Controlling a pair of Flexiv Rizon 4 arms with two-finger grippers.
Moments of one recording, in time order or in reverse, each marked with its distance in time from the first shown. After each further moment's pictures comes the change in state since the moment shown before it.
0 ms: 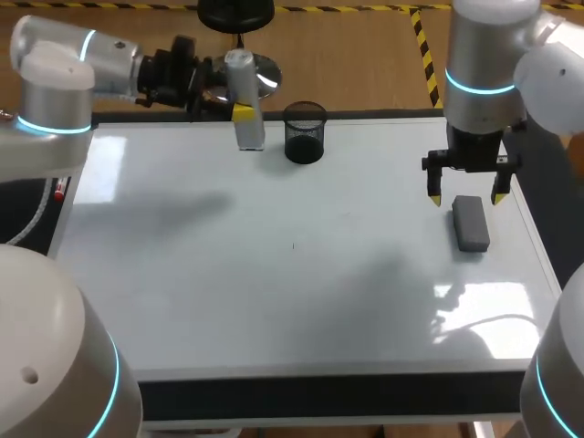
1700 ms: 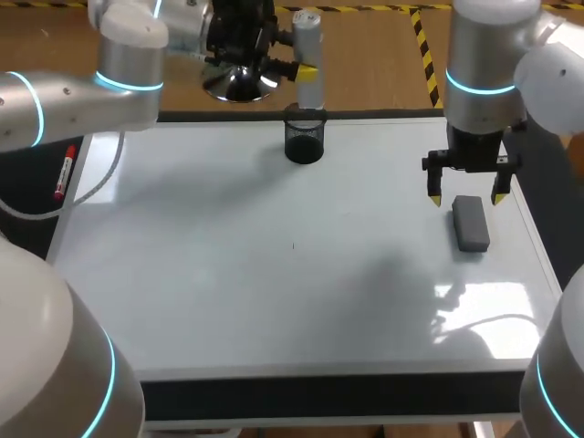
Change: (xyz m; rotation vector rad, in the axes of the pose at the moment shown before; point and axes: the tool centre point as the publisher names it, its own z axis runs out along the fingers) left arm -0.078 -0.054 0.093 0.012 0.050 0.109; right arm 0.000 0.000 0.000 0.000 0.001 0.000
